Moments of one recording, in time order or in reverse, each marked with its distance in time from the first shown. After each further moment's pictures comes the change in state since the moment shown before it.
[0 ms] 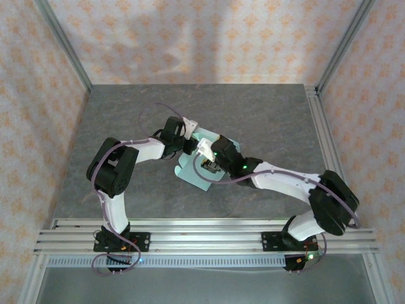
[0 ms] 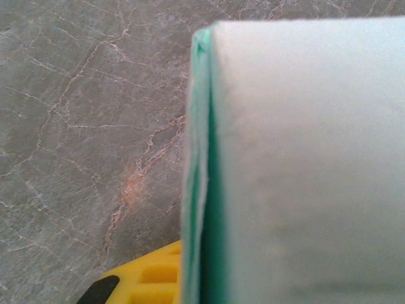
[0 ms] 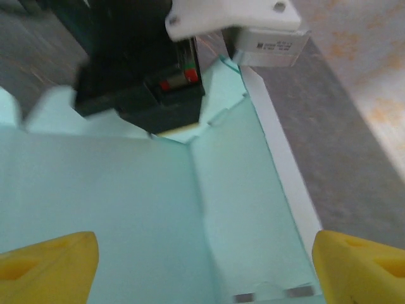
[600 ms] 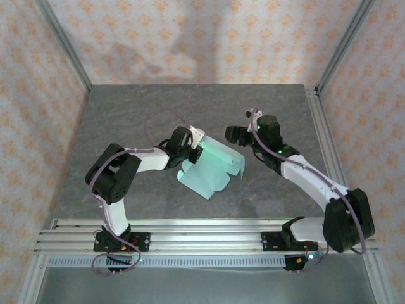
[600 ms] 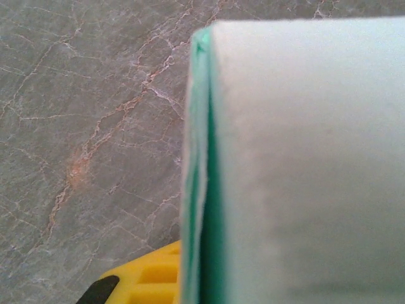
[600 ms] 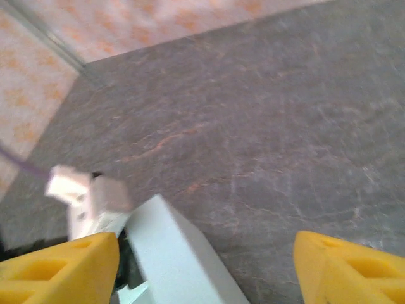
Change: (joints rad) left arm -0.117 -0.055 -0.121 0.126 -0.147 0.031; right arm -0.467 -0.100 -0.005 0.043 -0.478 0.843
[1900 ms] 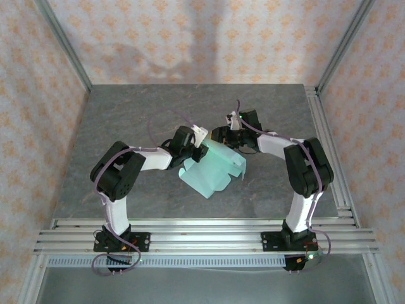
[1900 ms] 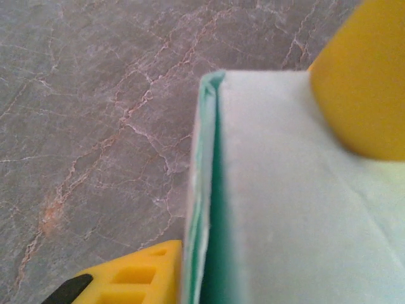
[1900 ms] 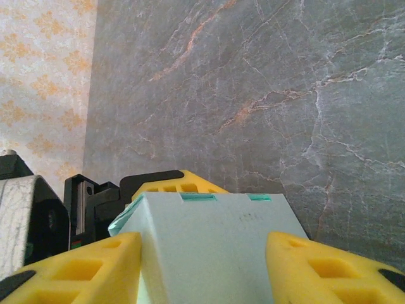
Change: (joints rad) left arm -0.013 0.049 0.028 0.079 0.034 -0.001; right arm -0.012 0.526 0.227 0.048 -0.479 0.170
